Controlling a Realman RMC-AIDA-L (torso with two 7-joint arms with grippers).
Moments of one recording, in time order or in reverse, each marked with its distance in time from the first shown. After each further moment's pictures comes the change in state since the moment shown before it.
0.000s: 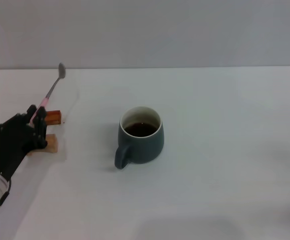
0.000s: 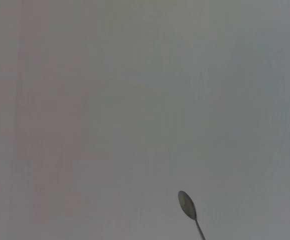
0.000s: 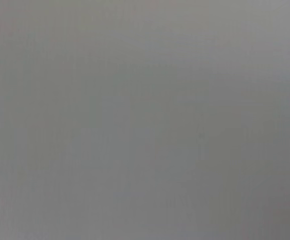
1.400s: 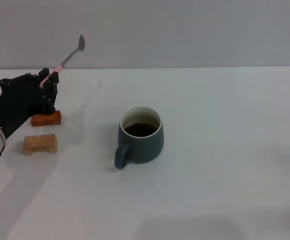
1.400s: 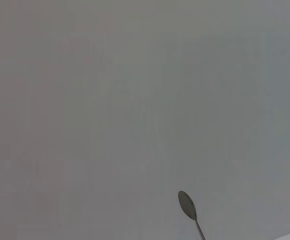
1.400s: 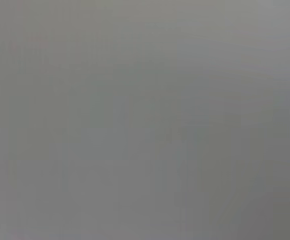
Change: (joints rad) left arm 0.112 0.135 -0.175 -0.660 0.271 -0.638 -0.004; right arm -0.020 0.003 0.001 0.004 0.005 -0.016 0.000
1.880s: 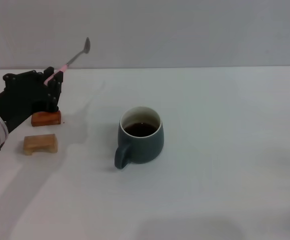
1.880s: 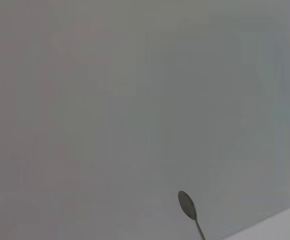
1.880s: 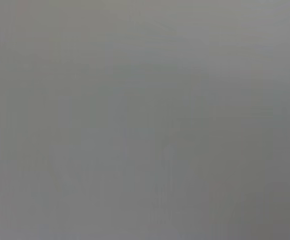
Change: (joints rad) left arm -0.016 0.018 -0.013 -0.086 0.024 -0.153 0.010; right arm -0.010 0.002 0.002 0.002 0.000 -0.012 0.003
